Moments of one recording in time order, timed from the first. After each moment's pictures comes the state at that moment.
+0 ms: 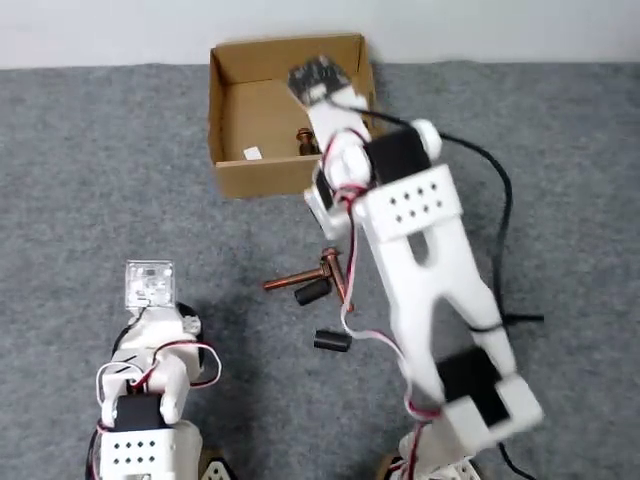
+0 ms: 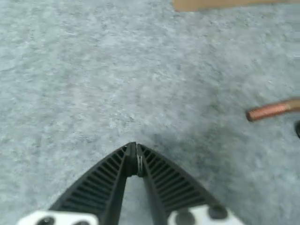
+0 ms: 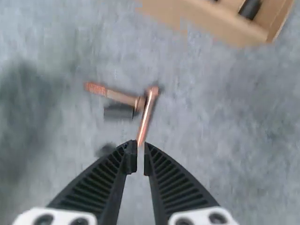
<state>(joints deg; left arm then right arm) -9.6 -88.8 97.2 49.7 4.9 -26.3 0.3 -21.2 100.5 9.5</state>
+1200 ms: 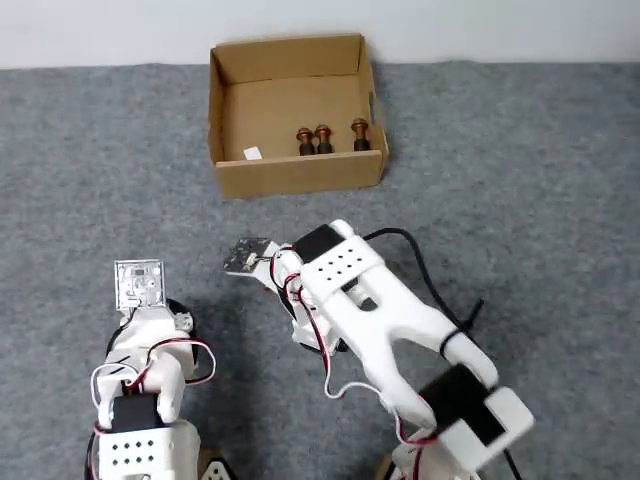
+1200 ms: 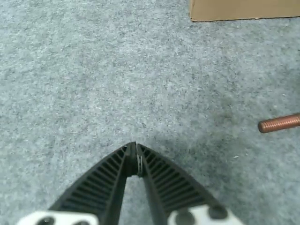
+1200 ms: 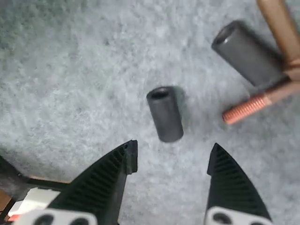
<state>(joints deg) -11.0 -88.8 97.2 48.8 5.1 -39.3 3.5 19.6 83.4 28.7</state>
